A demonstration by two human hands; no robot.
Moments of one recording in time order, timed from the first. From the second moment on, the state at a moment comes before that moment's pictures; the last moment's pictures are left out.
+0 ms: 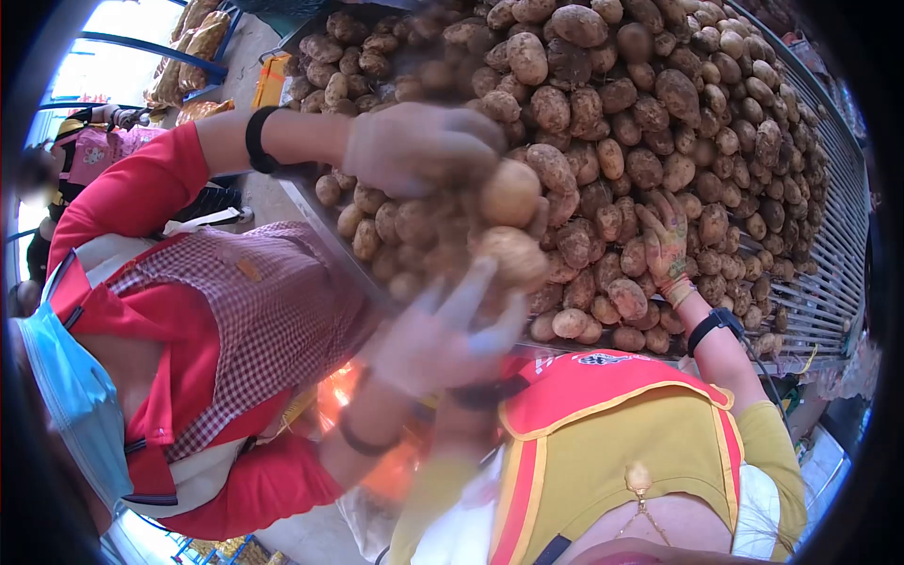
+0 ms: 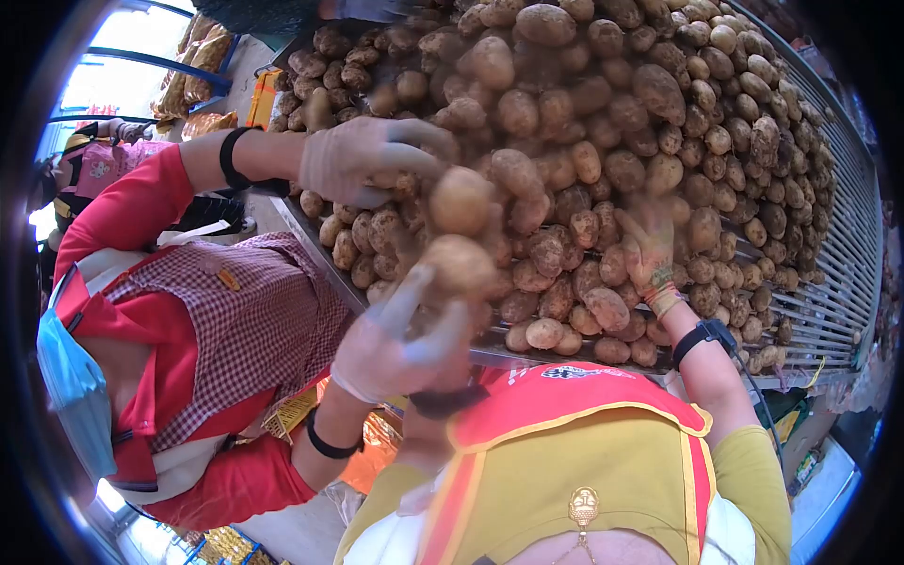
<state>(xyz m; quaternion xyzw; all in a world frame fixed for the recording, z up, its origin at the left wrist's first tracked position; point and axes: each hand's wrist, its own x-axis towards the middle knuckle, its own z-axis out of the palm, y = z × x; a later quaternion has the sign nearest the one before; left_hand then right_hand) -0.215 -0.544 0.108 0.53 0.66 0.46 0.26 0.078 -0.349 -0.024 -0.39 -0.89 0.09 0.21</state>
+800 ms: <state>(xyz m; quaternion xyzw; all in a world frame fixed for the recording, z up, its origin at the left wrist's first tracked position) -0.284 -0.387 0.102 0.91 0.31 0.12 0.26 0.072 -0.348 -0.023 -0.41 -0.89 0.11 0.18</state>
